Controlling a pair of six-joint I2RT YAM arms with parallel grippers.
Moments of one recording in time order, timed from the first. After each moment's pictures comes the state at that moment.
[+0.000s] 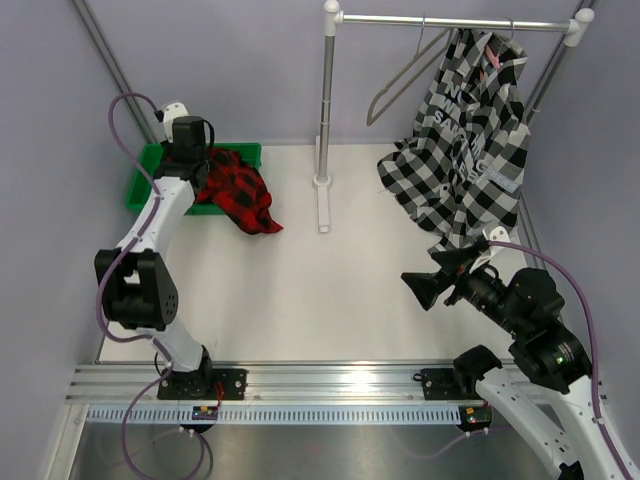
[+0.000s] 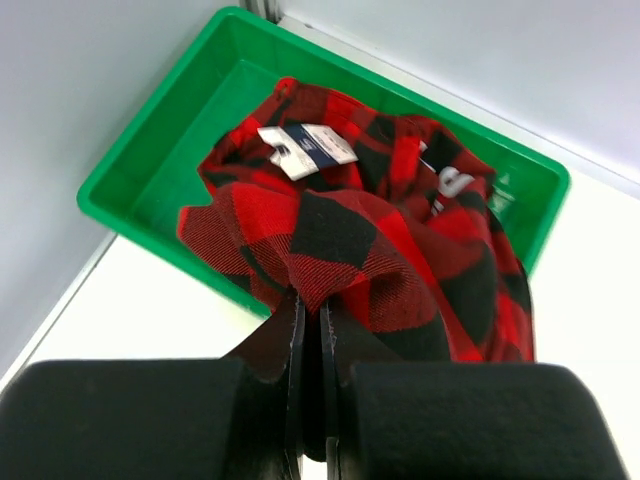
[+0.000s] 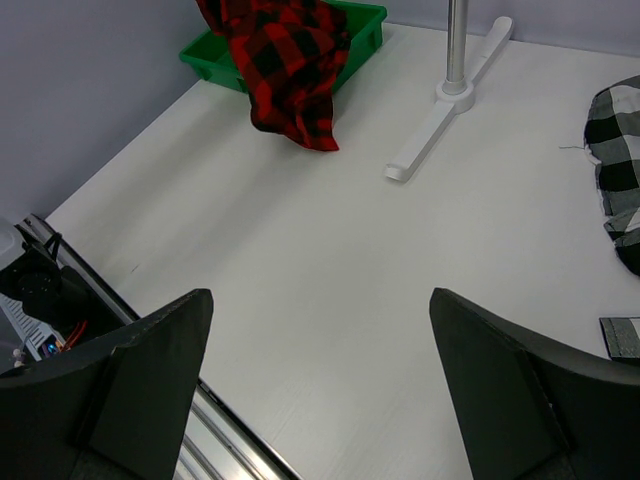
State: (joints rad) left arm -0.07 1.66 1.47 -0.32 -0.51 -0.30; right arm 0.49 0.40 0.83 -0.55 -0.24 0.24
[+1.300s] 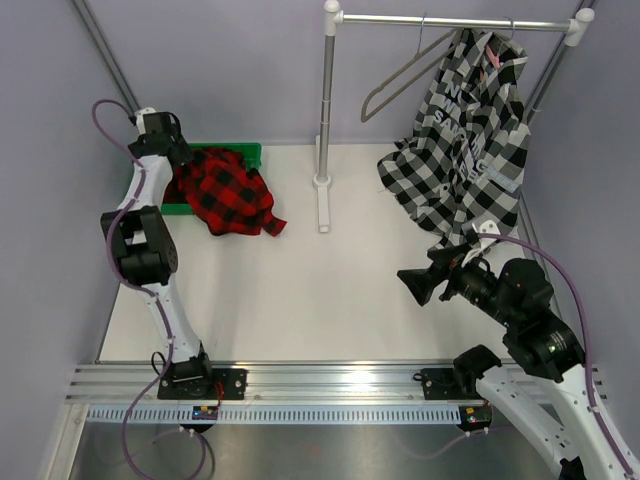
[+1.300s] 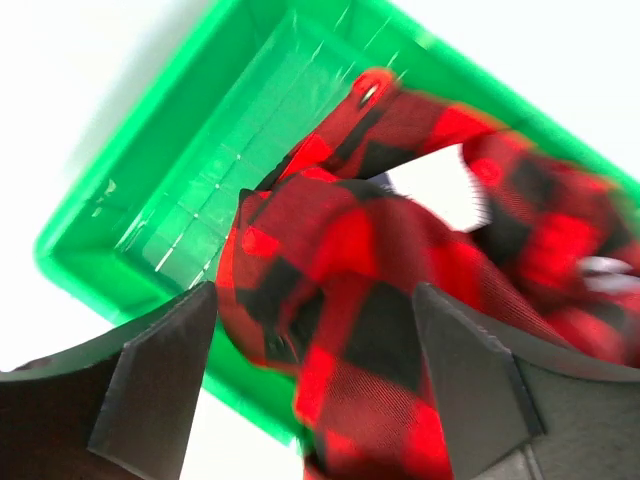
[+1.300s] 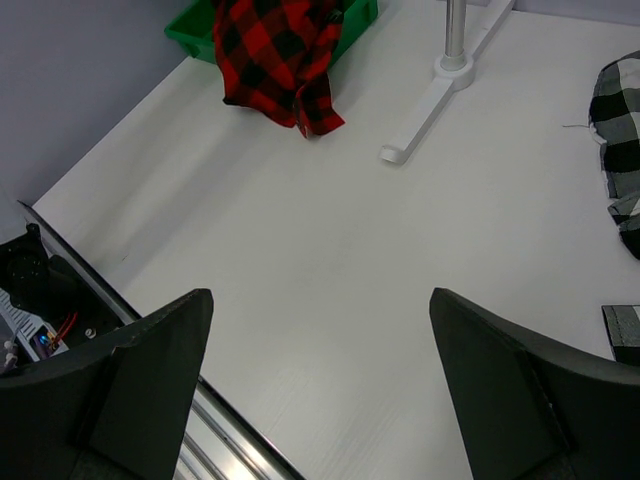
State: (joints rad) left arm 0.17 2.11 1.83 -0.43 -0.32 -0.32; right arm 0.49 0.46 0.83 -0.55 -0.24 0.23
